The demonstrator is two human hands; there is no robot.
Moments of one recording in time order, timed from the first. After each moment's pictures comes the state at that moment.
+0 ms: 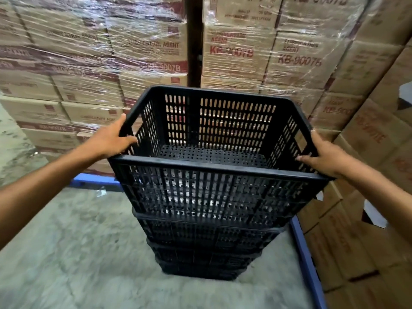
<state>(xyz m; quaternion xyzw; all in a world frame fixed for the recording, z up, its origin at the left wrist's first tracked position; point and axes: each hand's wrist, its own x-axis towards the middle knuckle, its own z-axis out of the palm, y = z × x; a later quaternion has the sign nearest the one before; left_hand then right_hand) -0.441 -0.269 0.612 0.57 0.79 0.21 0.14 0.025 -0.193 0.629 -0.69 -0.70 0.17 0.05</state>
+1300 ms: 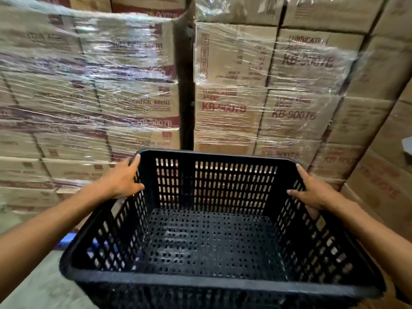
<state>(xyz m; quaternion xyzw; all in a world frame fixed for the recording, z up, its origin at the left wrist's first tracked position) -0.462 -0.112 0.623 0.65 0.76 0.03 0.07 0.008 -0.053 0.633 -0.70 -0.70 0.12 0.02</state>
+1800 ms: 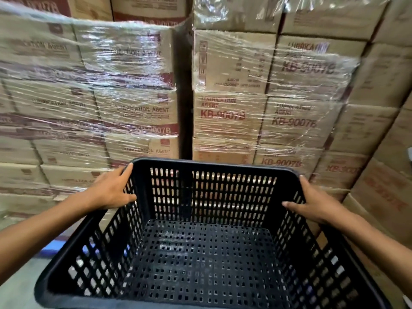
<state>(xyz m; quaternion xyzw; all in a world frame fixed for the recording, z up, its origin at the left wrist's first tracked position) -0.461 -0.107 0.618 0.64 0.76 0.01 0.04 0.010 -0.040 0.624 -0.69 -0.71 0.11 0.03</state>
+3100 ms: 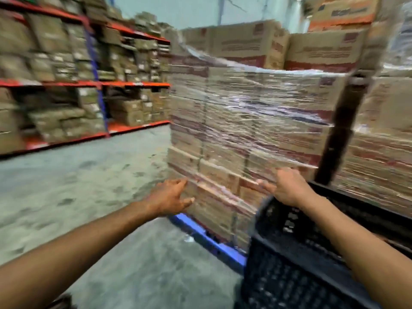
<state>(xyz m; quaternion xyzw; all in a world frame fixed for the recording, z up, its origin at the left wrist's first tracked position) -0.563 -0.390 0.659 0.51 0.85 0.13 0.02 -0.358 -0.169 0.698 -0.33 -0.94 -0.08 0.08</state>
